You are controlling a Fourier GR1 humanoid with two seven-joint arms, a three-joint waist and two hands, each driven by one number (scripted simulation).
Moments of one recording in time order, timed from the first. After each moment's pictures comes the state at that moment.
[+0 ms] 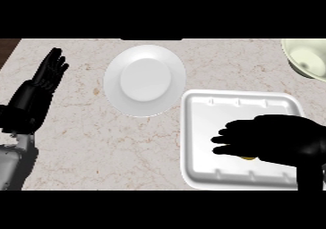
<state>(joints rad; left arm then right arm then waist) -0.27 0.41 -0.05 -1.58 0.18 0.06 0.07 -0.55 -0.90 0.61 -1.84 0.38 0.79 -0.24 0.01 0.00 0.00</state>
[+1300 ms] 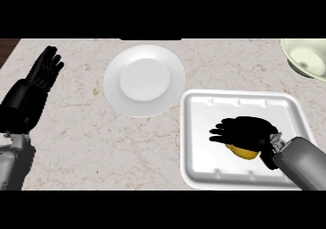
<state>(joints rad) -0.27 0.35 0.04 -1.60 0.11 -0.02 0.10 -0.46 -0.63 0.67 -1.40 1.02 0.61 -0.43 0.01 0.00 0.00</state>
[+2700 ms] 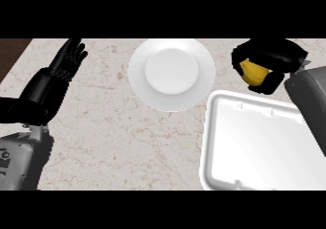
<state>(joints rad) -0.37 0.28 -0.02 -1.63 0.09 -0.07 0.11 -0.86 -0.51 0.21 -0.93 0.96 0.23 -0.70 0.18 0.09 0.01</state>
